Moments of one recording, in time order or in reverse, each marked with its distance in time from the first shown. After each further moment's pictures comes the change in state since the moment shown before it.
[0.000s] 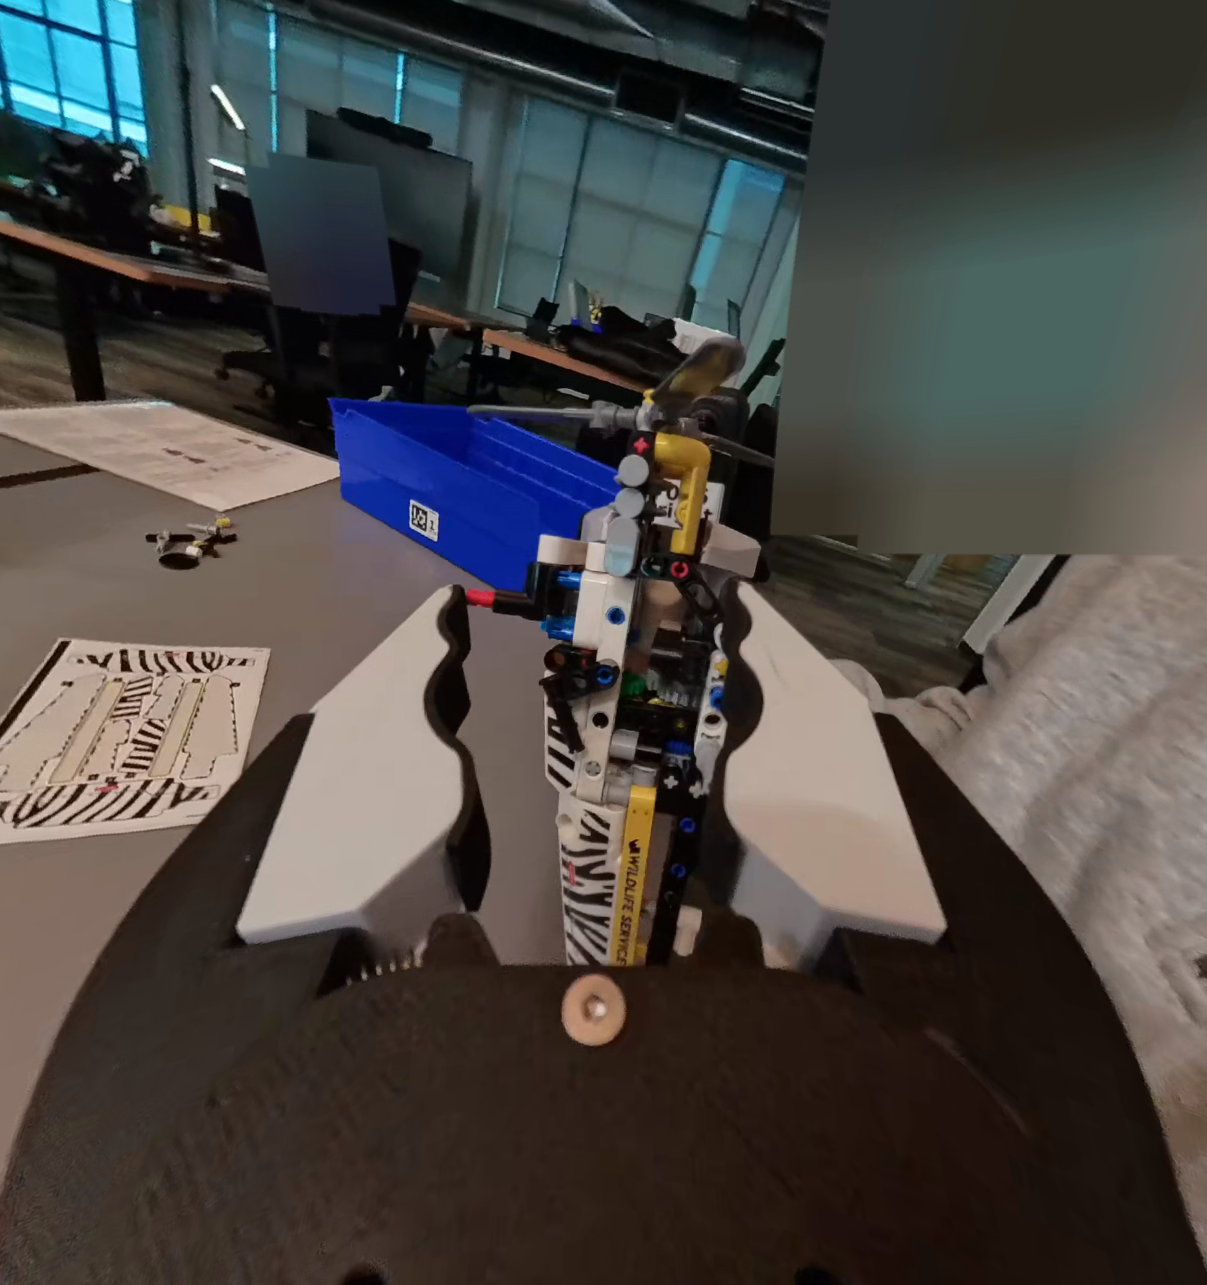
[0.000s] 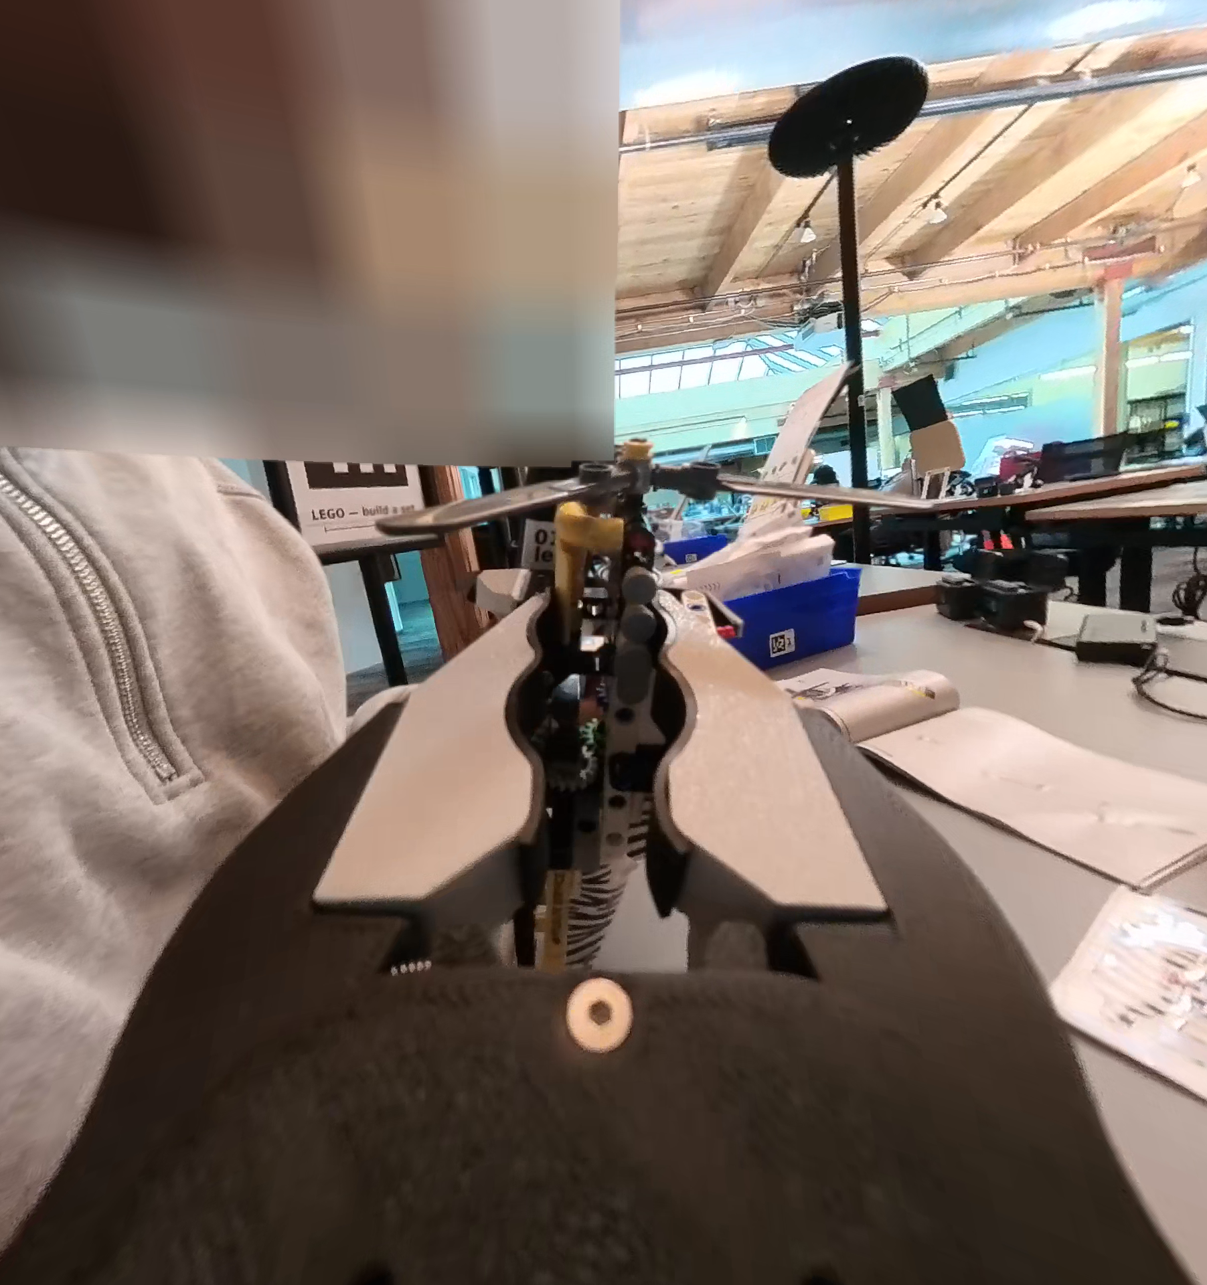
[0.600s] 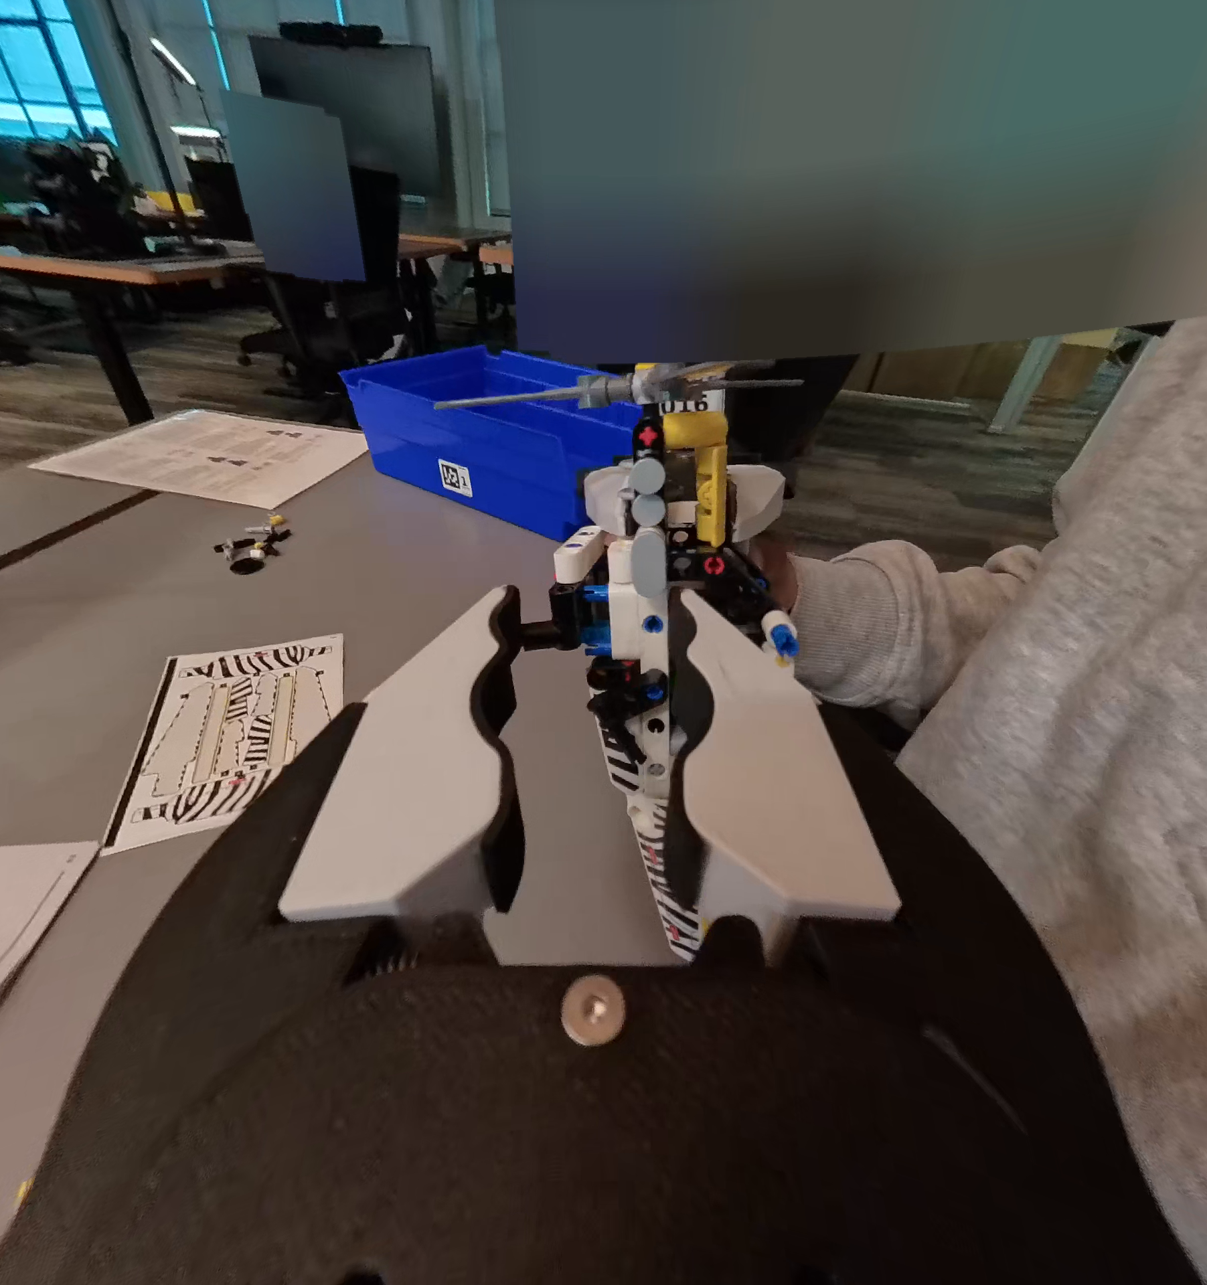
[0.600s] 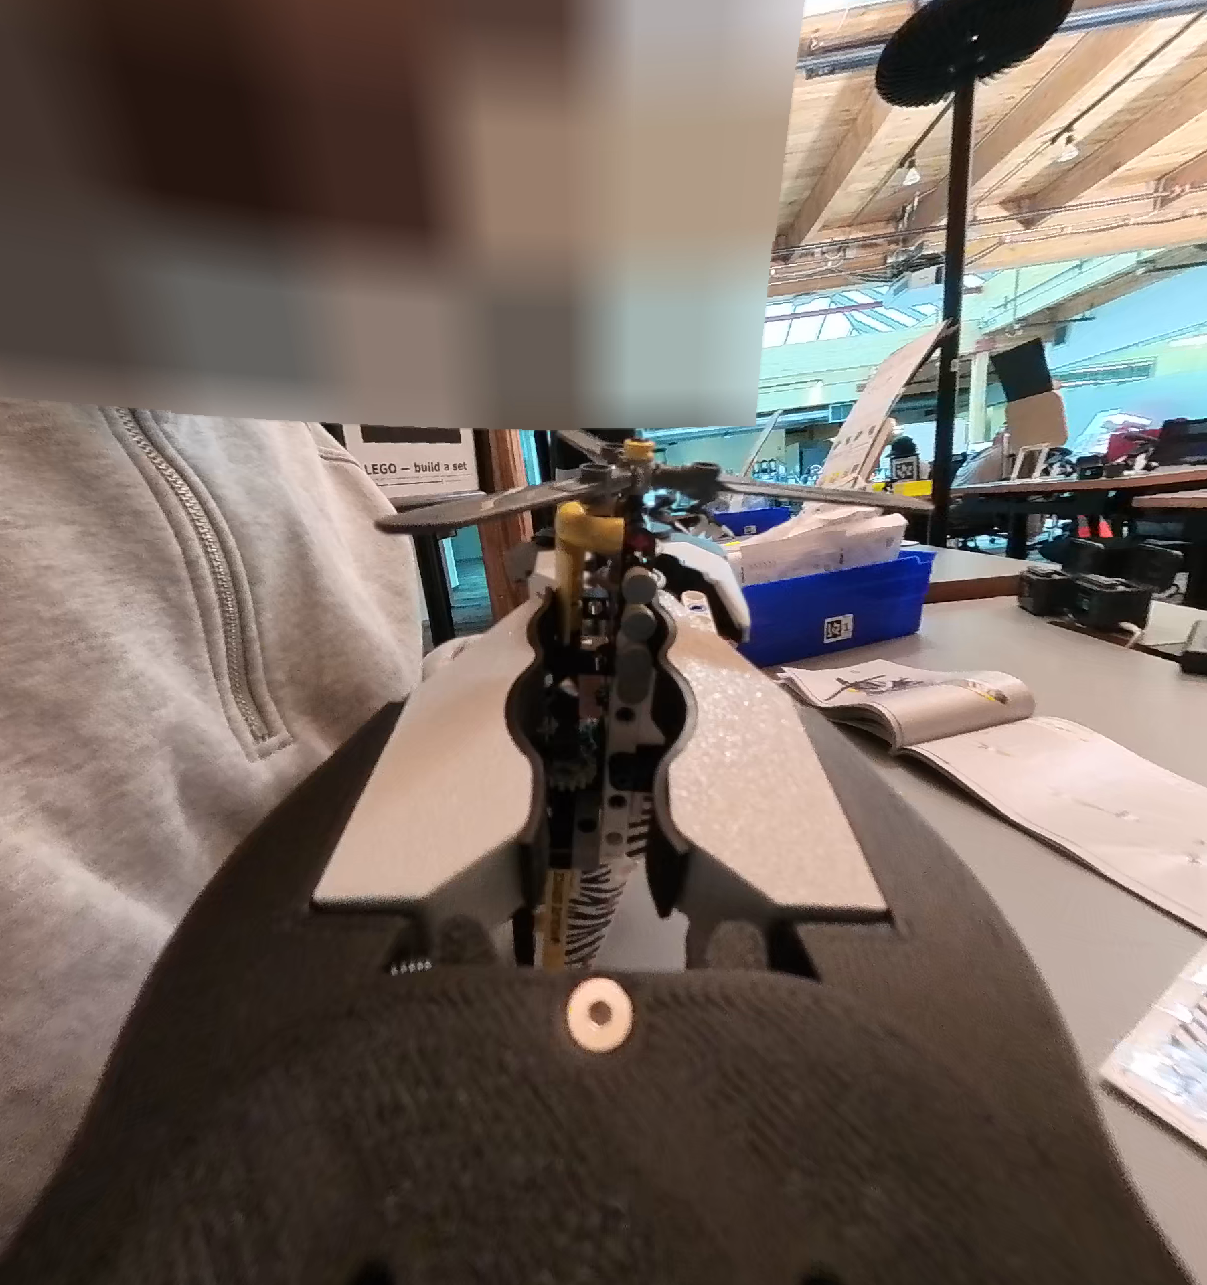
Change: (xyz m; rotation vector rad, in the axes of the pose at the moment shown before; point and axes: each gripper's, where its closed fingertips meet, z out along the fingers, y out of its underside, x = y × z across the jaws) left arm -0.007 0.011 -0.006 -0.148 -0.013 0.212; right arm -0.008 0.013 0.013 -0.062 -0.113 -0.003
